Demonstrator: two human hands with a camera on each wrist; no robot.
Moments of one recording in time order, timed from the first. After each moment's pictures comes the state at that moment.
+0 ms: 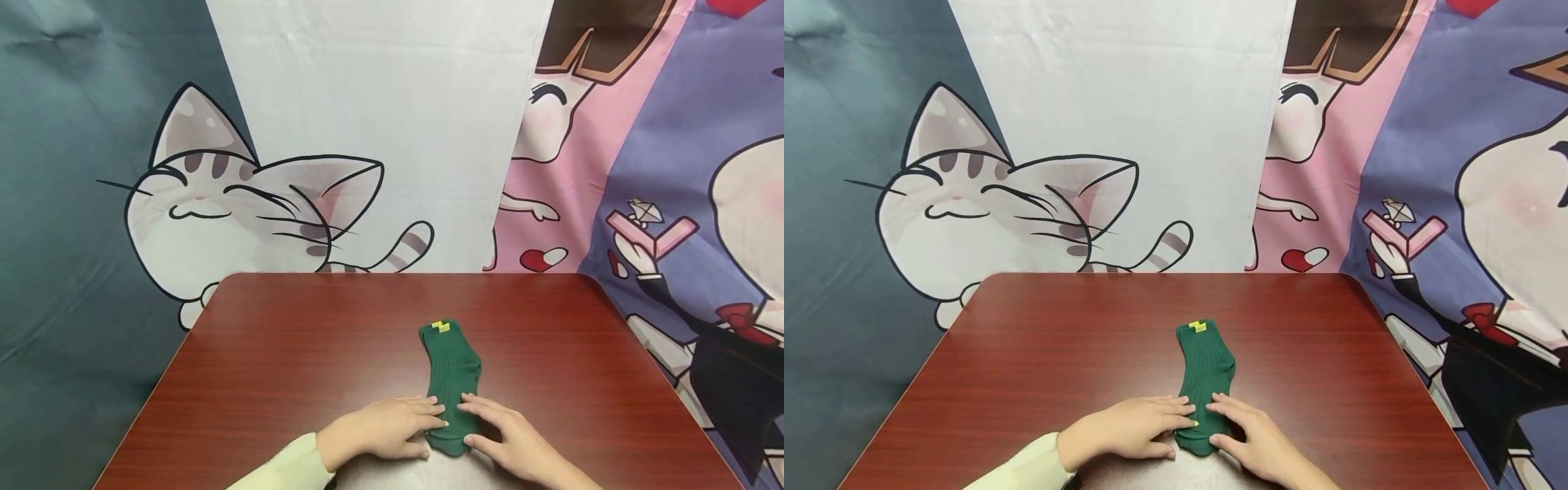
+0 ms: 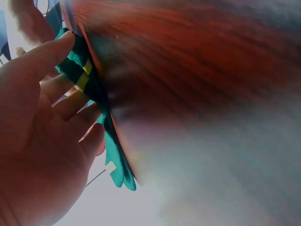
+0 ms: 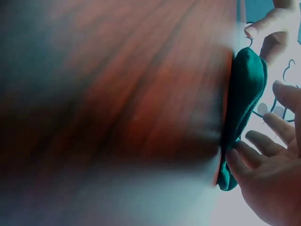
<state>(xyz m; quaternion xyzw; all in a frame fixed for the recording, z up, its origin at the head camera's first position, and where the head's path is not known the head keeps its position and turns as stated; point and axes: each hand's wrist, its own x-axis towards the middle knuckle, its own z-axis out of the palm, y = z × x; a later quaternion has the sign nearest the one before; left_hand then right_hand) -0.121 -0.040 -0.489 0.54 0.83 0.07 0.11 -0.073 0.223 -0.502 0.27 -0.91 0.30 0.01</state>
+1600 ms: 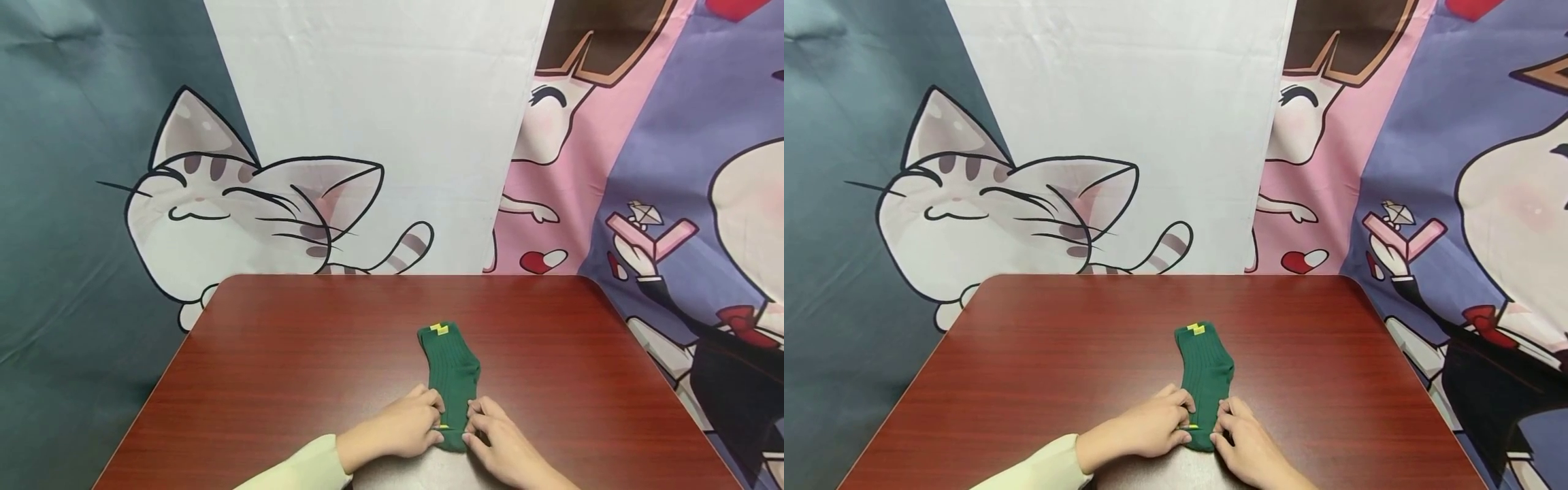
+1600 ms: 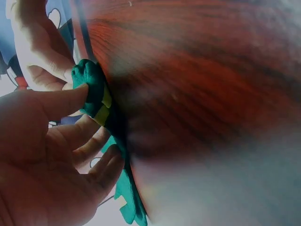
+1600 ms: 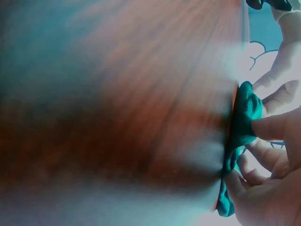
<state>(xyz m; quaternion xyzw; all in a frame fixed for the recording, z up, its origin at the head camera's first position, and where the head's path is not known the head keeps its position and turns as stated) -0.115 -0.010 -0.488 0.42 0.90 0.11 0.07 -0.069 0.203 -0.513 0.23 -0.93 0.27 0.07</state>
